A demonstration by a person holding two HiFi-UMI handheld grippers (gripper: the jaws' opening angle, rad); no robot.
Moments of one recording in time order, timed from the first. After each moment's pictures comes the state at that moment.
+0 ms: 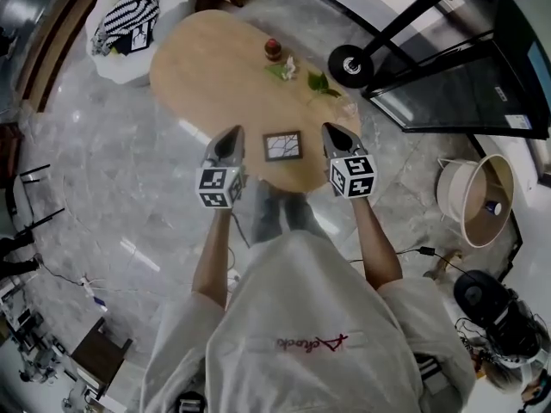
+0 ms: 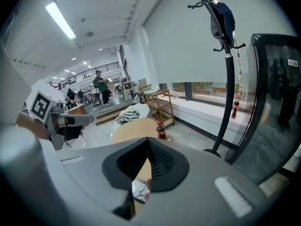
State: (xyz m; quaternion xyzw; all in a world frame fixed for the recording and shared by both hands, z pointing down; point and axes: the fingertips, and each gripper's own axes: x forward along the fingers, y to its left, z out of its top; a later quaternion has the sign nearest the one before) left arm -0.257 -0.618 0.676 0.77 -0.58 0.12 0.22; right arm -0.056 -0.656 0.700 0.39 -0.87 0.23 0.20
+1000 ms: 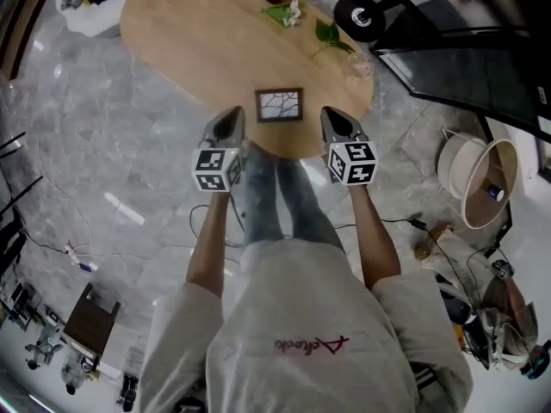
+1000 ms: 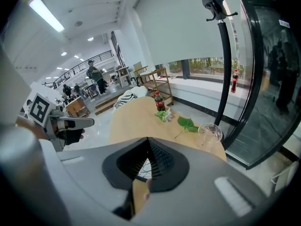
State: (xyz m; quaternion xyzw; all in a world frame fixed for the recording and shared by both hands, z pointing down) left arm -0.251 -0.577 0.840 0.75 -0.57 0.14 0.32; right arm -0.060 -0.614 0.851 0.38 -0.84 0.29 0.26
